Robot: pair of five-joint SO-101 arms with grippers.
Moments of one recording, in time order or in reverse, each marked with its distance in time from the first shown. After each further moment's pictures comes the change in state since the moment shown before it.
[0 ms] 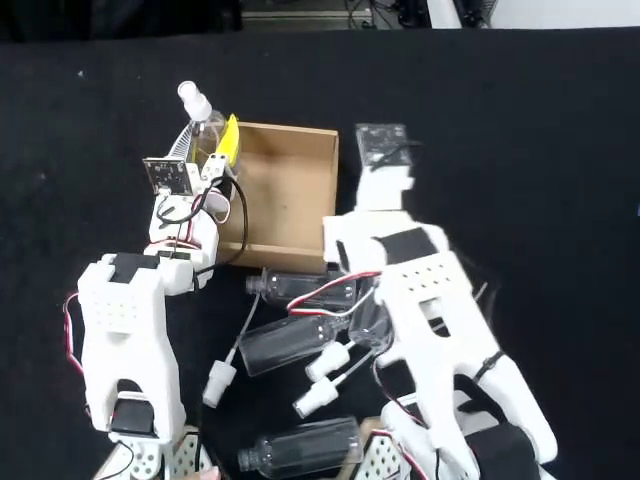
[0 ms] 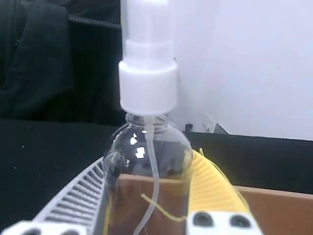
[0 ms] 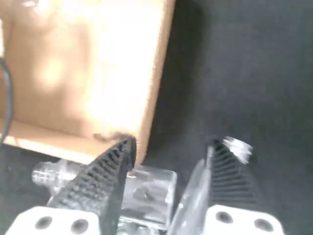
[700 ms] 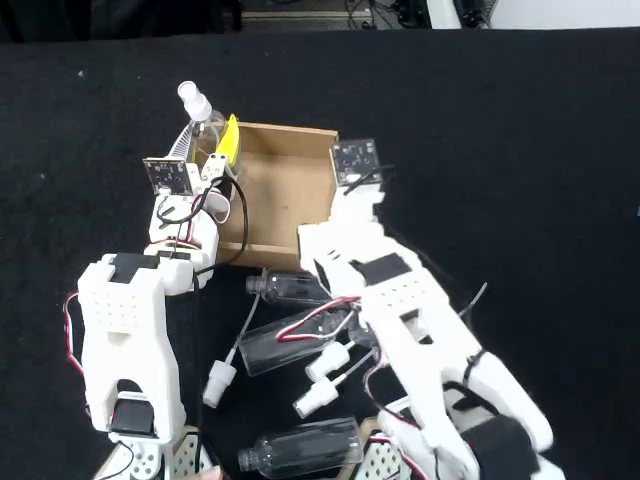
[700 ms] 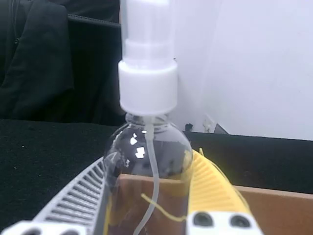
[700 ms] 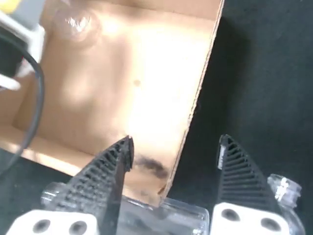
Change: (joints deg) left arm 0.0 0.0 0.0 0.0 0.0; right arm -4.9 3.4 11.0 -22.1 -0.1
